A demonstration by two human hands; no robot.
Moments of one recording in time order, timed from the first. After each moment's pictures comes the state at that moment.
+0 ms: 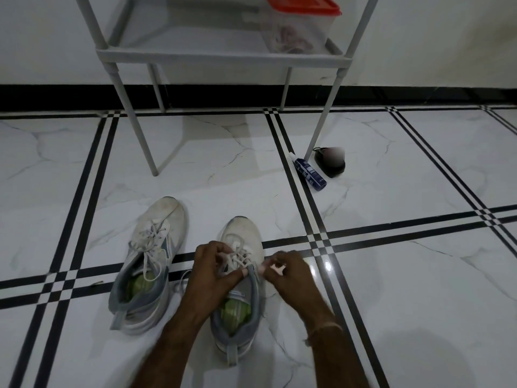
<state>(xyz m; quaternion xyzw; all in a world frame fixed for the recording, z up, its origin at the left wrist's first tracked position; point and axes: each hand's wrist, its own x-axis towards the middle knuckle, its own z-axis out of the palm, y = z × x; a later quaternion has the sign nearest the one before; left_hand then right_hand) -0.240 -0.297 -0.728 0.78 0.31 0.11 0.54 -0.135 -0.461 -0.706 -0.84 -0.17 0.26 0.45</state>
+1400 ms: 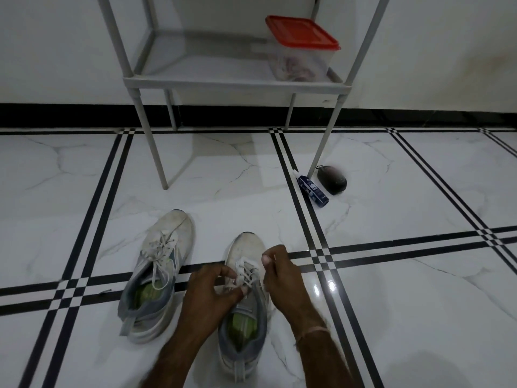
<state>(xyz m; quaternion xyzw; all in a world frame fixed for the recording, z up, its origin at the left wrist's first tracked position) -0.262 -0.300 -0.713 0.79 0.32 0.12 0.51 -0.140 -0.433 -0.691 -0.84 -0.22 0.20 0.45</state>
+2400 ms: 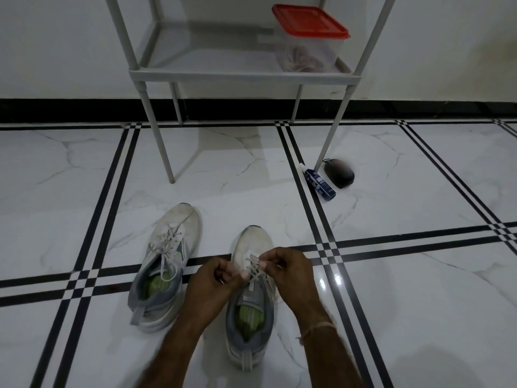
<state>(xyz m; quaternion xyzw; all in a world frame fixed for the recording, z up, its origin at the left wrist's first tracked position) -0.264 -0.295 -0.700 0.72 0.37 0.06 0.58 -0.139 -0.432 -0.694 -0.82 -0.19 0.19 0.51</state>
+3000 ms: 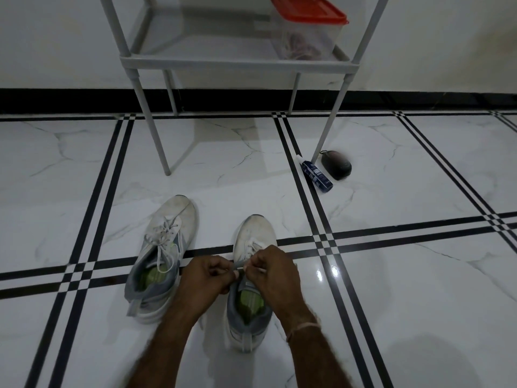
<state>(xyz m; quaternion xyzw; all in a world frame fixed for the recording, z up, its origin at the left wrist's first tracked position) -0.265 -0.288 -0.704 0.70 0.35 0.05 0.62 -0.167 -0.426 -0.702 -0.87 -0.27 0.15 0.40</state>
